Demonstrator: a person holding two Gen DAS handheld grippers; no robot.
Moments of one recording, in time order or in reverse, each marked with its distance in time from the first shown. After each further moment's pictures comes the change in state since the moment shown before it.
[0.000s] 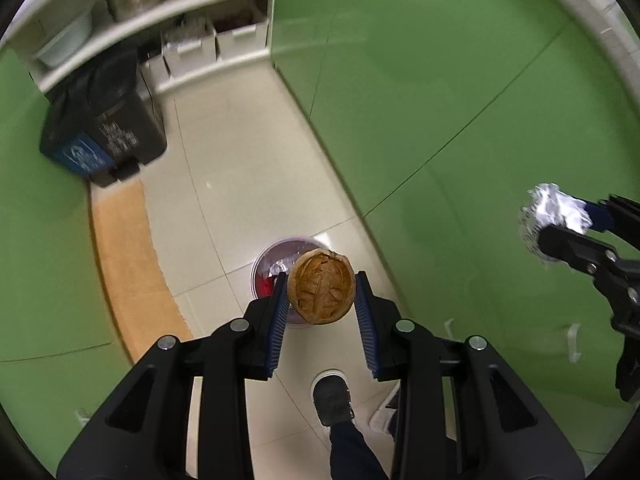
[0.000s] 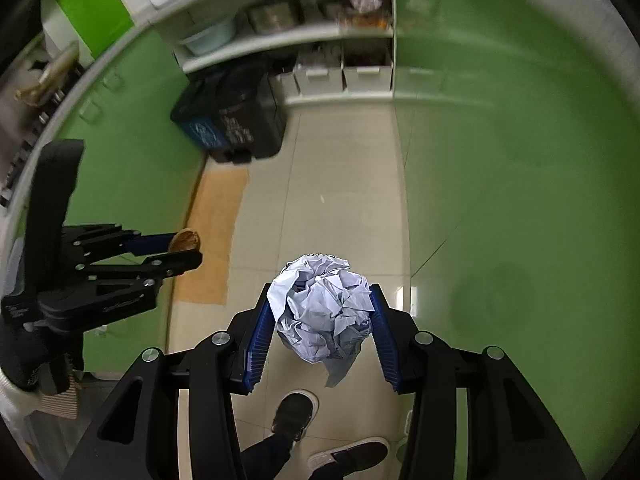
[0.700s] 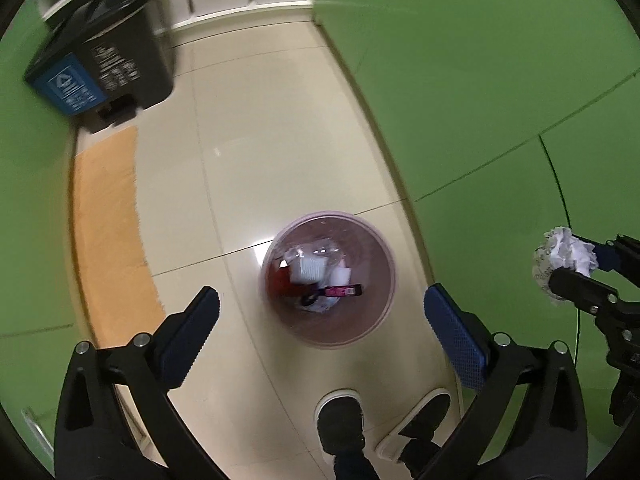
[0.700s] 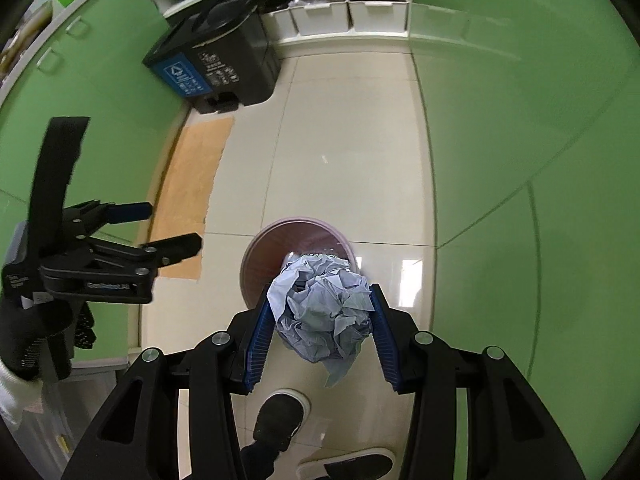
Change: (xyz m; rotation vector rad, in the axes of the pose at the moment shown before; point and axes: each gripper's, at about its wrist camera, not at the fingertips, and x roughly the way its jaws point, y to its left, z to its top) left arm 0.155 0.075 -0.035 -0.135 0.041 0.025; right arm 0.171 0.004 -0.022 -0.029 0.113 0.032
